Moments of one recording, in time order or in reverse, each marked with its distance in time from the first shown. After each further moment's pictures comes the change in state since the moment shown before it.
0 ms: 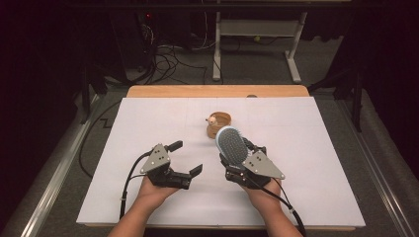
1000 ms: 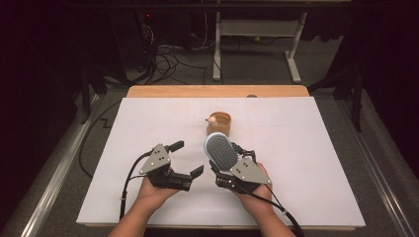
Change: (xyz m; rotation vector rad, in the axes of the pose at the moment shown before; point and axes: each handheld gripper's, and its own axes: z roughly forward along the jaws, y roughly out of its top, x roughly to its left) left arm -0.008 0.008 -0.003 -0.005 -0.018 0.002; right arm 0.024 -0.003 0.008 0.013 0.047 -0.060
